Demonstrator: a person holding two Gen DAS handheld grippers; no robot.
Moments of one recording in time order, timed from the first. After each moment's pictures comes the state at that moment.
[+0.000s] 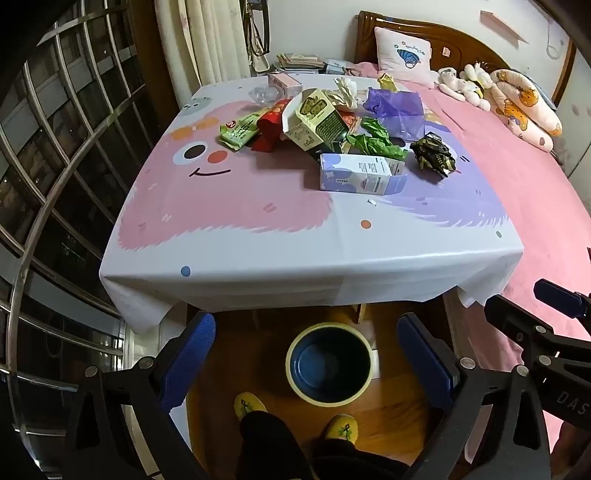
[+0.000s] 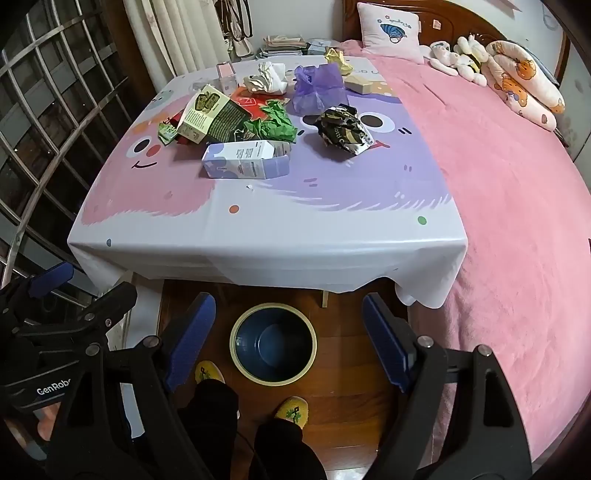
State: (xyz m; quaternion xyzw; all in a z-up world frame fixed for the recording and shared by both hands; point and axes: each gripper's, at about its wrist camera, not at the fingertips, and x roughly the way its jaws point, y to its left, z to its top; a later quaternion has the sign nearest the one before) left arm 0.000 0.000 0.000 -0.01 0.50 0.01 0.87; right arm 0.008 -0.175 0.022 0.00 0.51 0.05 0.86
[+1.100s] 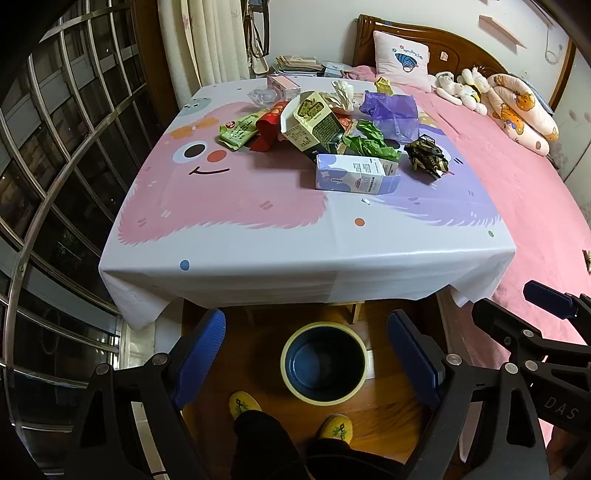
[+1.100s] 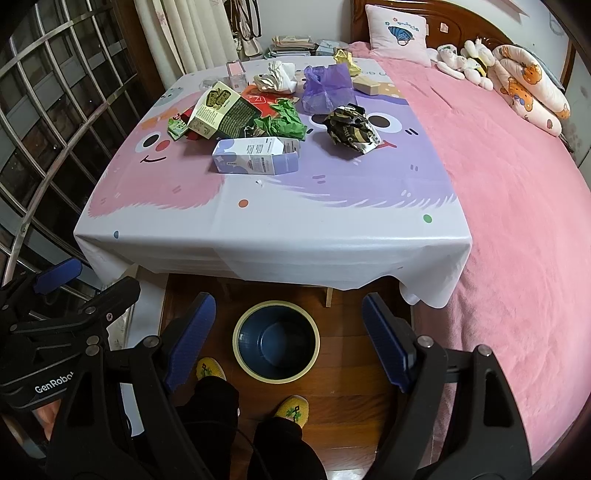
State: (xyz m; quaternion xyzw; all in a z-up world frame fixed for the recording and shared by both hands) left arm -0.010 0.000 0.005 -0.03 0.50 0.00 0.87; right arm -0.002 -0.169 0.023 0.00 0.50 0.06 0.86
